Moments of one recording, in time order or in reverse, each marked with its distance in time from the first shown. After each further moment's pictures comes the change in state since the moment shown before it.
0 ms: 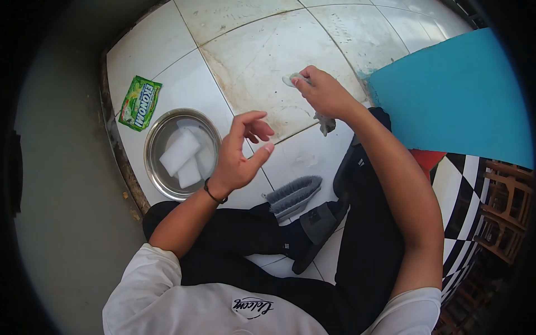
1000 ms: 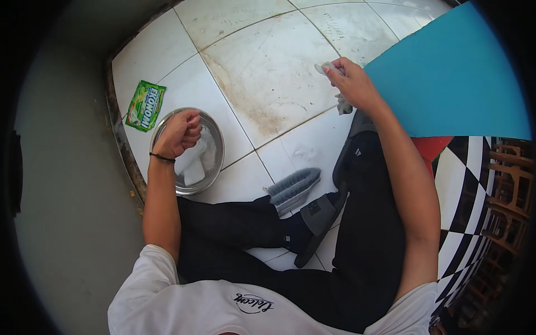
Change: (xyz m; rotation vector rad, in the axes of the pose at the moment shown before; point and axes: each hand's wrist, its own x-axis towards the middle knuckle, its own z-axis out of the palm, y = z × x) left_hand 0.021 -0.034 -0.134 -0.415 -0.030 -0.979; right_hand -0.024 0.046 -0.049 0.093 0.192 0.034
